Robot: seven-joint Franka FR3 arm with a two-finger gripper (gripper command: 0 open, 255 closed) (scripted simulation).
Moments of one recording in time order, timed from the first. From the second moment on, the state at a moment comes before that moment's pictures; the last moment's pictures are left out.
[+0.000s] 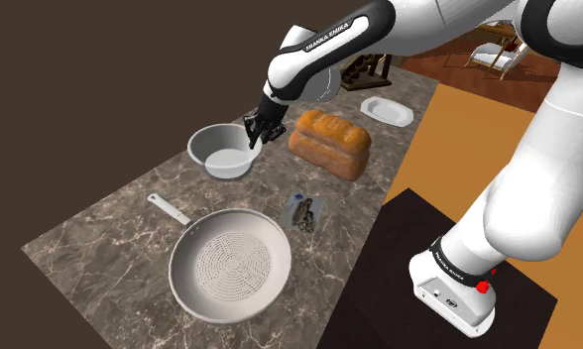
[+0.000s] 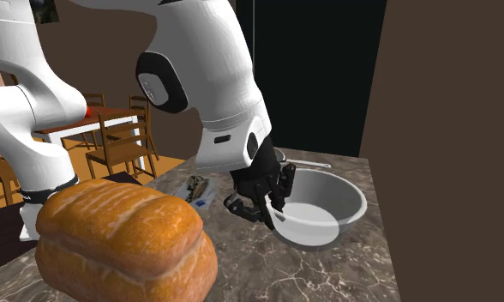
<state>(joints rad) 0.21 0.21 0.15 -2.14 0.41 2.55 0.32</state>
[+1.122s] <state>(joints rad) 0.21 0.13 0.14 -2.10 0.37 2.43 0.37</state>
